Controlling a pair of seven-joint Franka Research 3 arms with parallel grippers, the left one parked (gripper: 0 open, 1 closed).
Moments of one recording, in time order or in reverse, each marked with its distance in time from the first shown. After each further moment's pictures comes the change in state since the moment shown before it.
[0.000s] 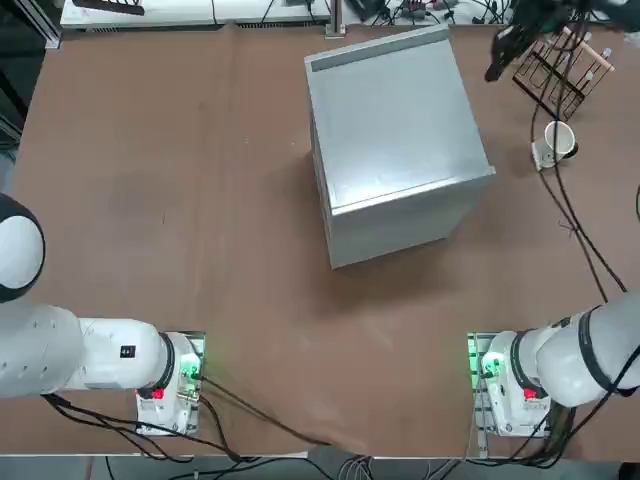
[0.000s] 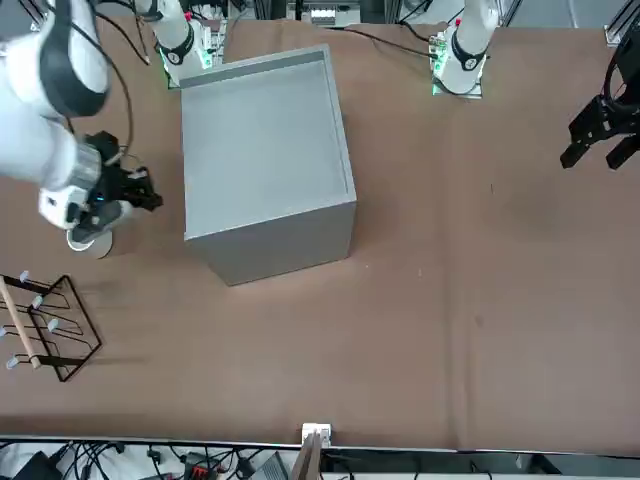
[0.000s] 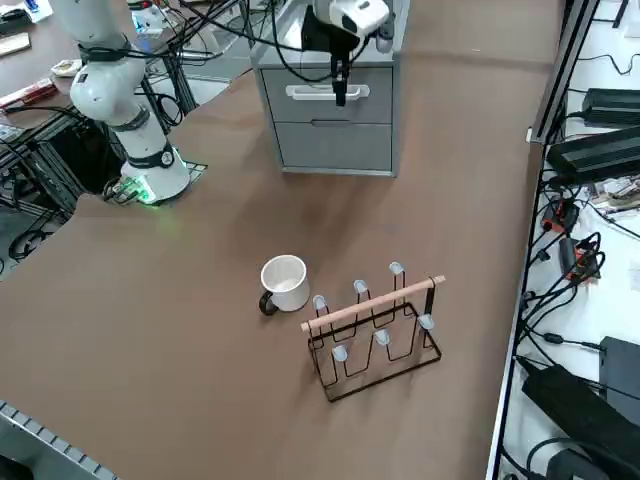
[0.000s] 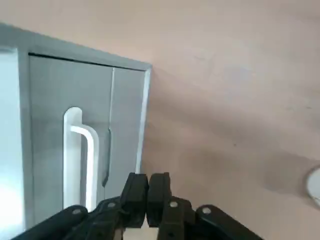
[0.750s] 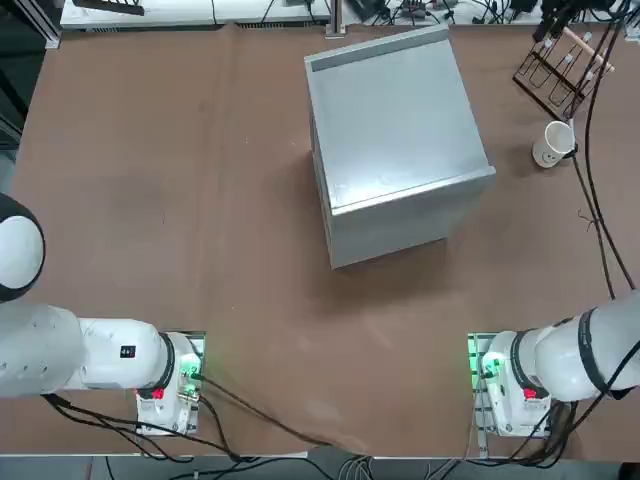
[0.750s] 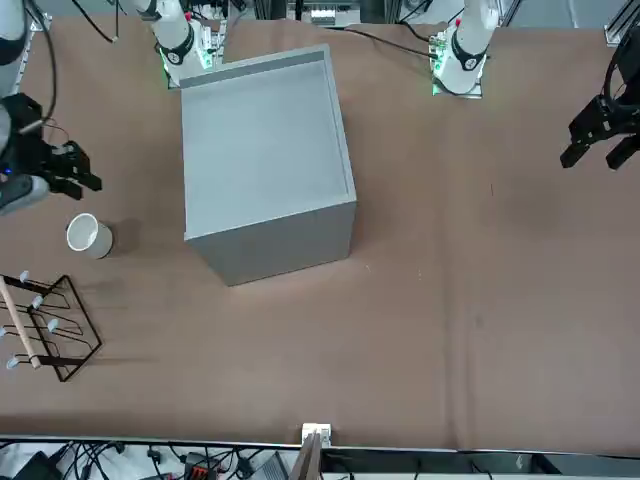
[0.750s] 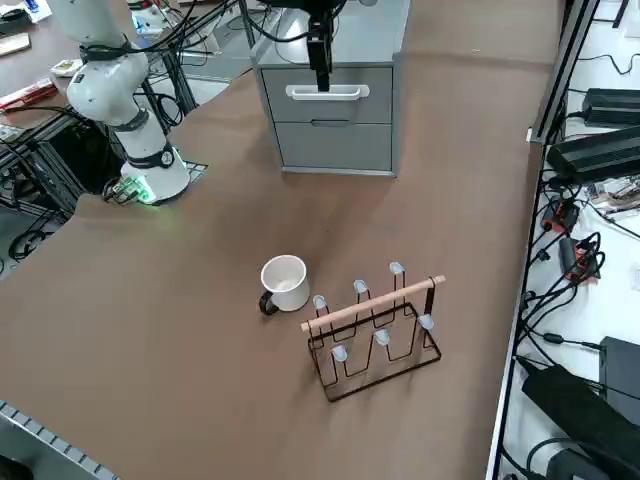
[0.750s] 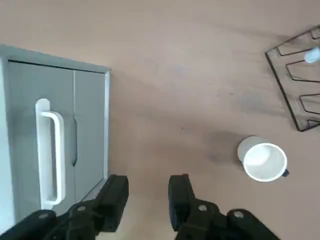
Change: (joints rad) arm -0.069 -0.015 -0.041 0.177 -0.109 -0.144 0.001
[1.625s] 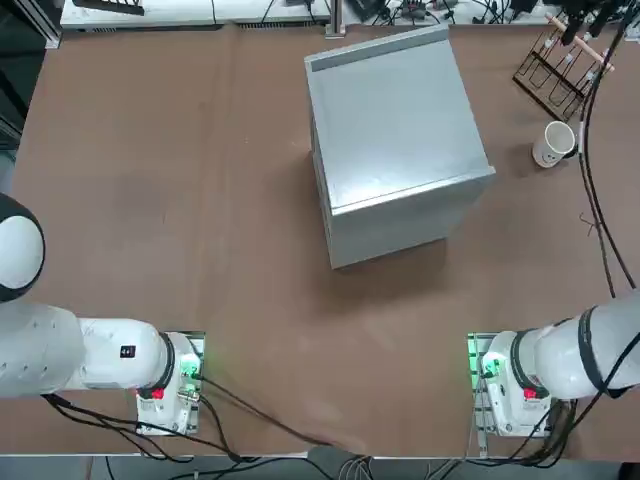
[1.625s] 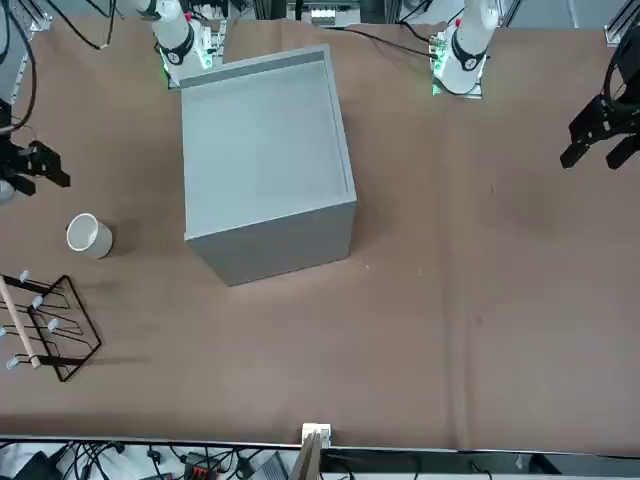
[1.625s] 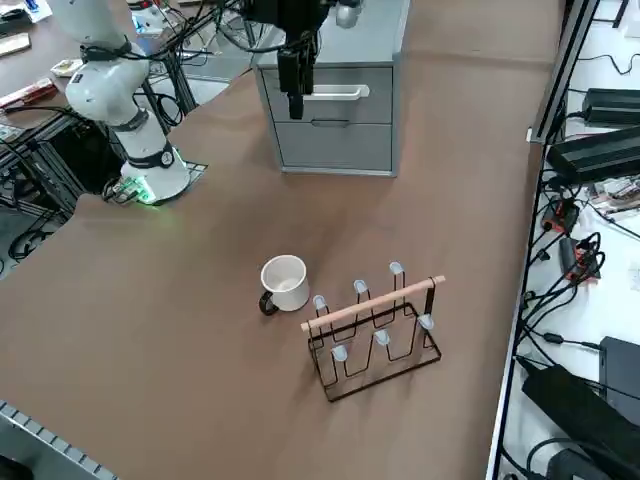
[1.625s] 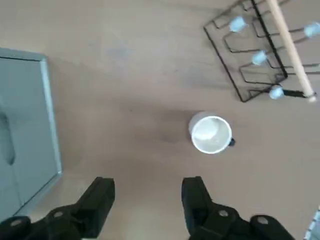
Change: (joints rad) arm -0.059 0.017 -0.020 -0.006 -0.146 0.016 0.016
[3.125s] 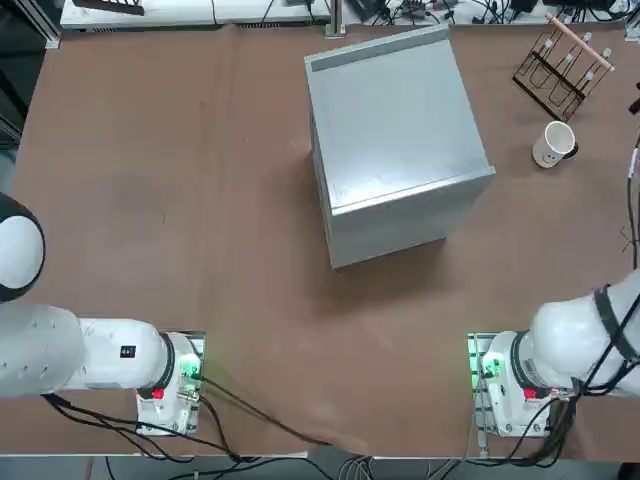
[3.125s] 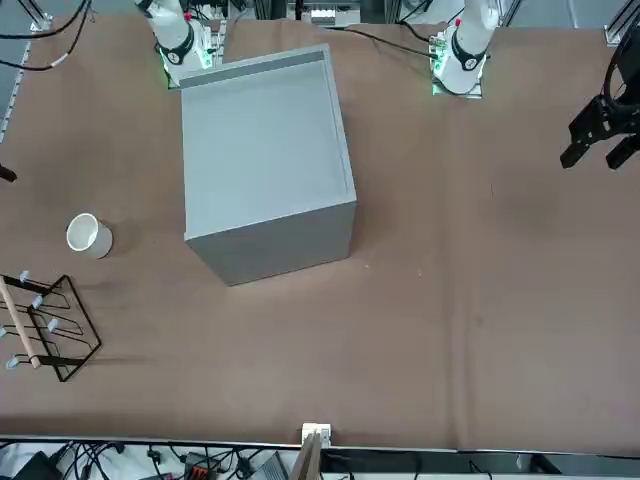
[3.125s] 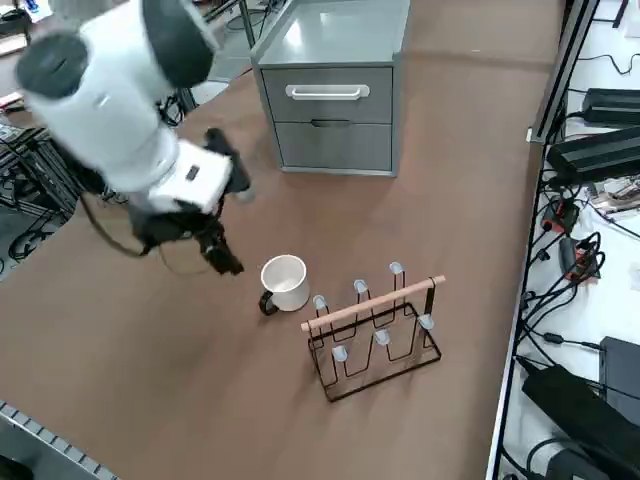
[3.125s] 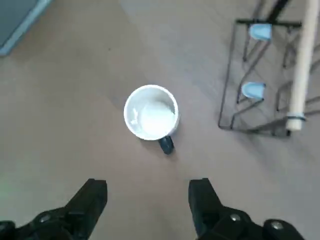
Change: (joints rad) arm -0.556 0.215 -0.008 -0.091 0.397 0.177 -1.437
